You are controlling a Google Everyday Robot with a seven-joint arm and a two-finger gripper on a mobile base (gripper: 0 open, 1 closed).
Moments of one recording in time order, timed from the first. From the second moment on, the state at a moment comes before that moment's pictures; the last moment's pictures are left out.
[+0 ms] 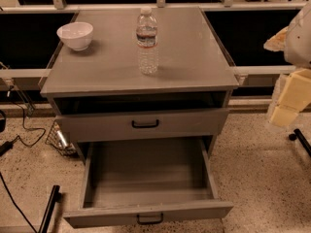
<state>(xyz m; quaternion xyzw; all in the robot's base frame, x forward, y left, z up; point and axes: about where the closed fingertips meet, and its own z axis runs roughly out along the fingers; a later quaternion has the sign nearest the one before) 0.438 -0.217 0.977 -0.60 0.78 -0.04 0.16</state>
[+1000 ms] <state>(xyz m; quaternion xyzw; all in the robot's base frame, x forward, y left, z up) 0.516 -0.170 0.956 -0.56 0.80 0.03 0.22</state>
